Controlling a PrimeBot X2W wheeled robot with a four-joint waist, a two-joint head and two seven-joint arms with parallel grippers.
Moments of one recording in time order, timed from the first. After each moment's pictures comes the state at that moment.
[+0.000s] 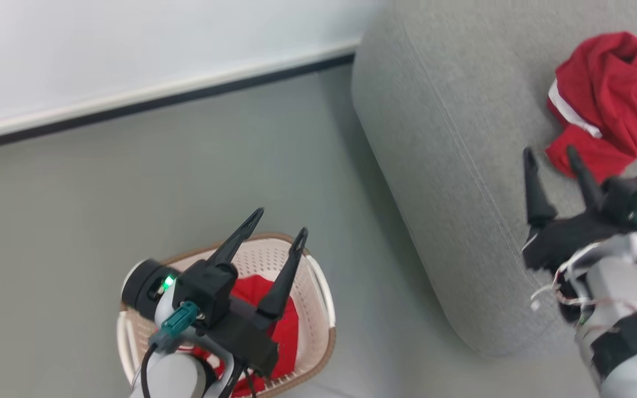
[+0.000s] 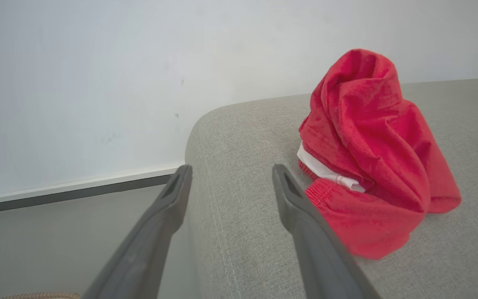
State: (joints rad) left arm -0.32 0.19 -0.49 0.04 -0.31 -0.03 -0.05; right arm -0.65 -0.24 0.25 0.69 0.38 0.04 -0.26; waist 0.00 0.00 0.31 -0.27
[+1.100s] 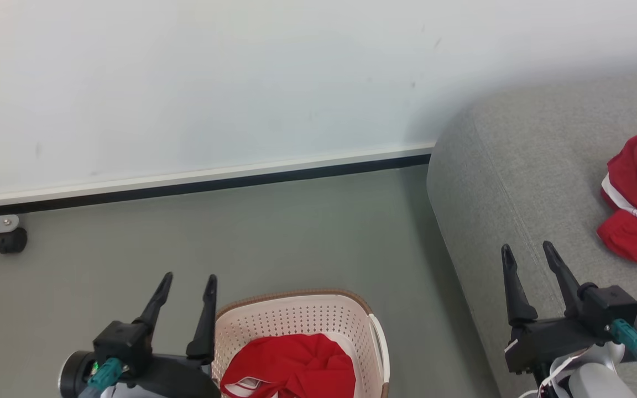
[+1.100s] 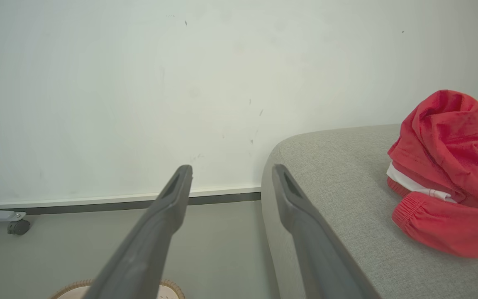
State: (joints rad) left arm -0.10 0.19 -0.31 0.12 -0.41 0.08 -0.14; right arm -0.23 -0.21 0.26 0.33 0.33 -0.05 -0.26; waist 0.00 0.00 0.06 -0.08
